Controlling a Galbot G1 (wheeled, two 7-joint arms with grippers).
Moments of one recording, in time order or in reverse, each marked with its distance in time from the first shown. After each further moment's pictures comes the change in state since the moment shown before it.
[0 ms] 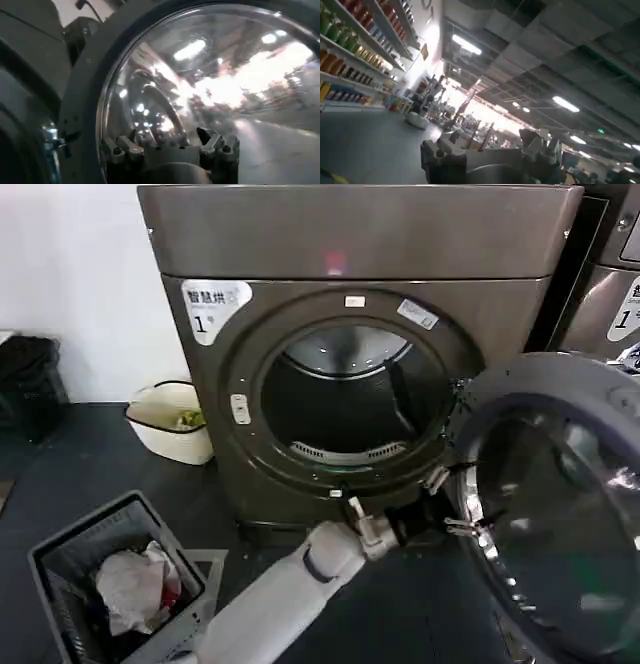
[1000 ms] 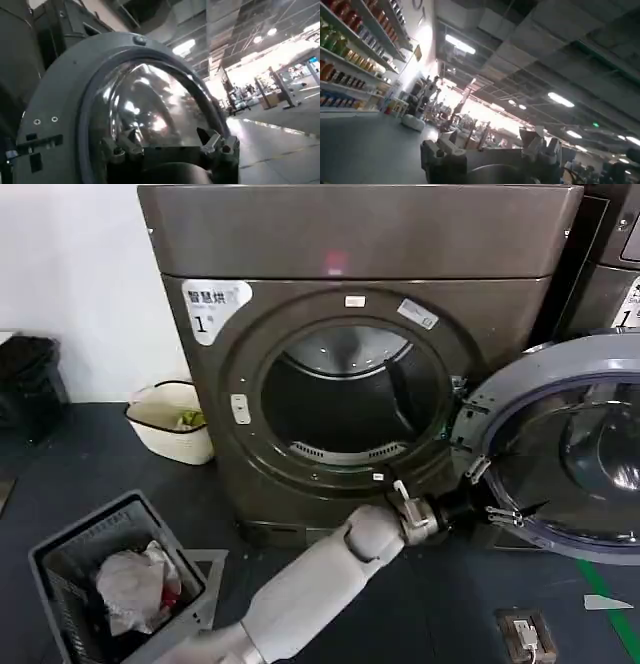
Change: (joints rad) left arm -0.099 -0.139 0.045 0.159 0.011 0.008 0.004; right arm 0.007 0.000 0.035 -0.005 0.030 -0.012 -0.008
